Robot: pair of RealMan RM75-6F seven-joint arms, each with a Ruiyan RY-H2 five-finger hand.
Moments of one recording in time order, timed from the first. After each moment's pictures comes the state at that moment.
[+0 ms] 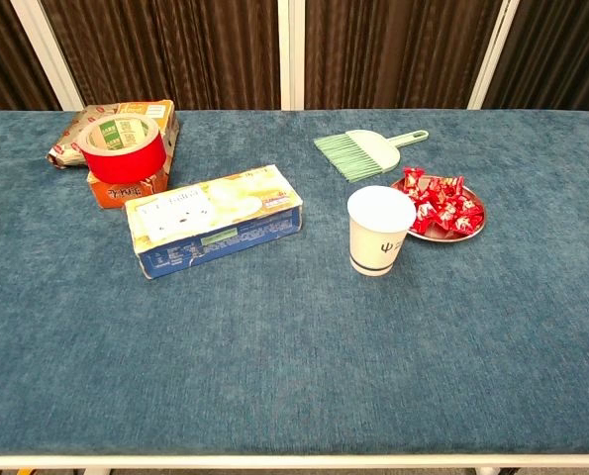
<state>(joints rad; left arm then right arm) -0.21 -1.26 -0.06 -1.36 1.49 1.40 -0.14 0.41 -1.19 0.11 -1.69 -1.19 1.18 -0.36</state>
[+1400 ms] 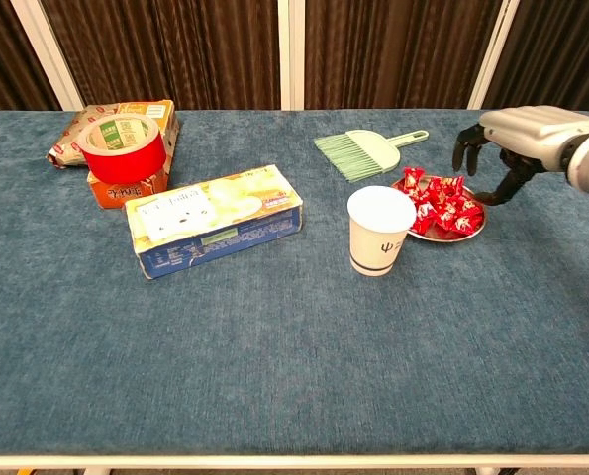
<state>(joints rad) -0.16 -1.22 -0.05 -1.38 1.54 1.49 -0.24 0.71 -1.60 0.21 -1.22 -1.01 0.87 -0.41</state>
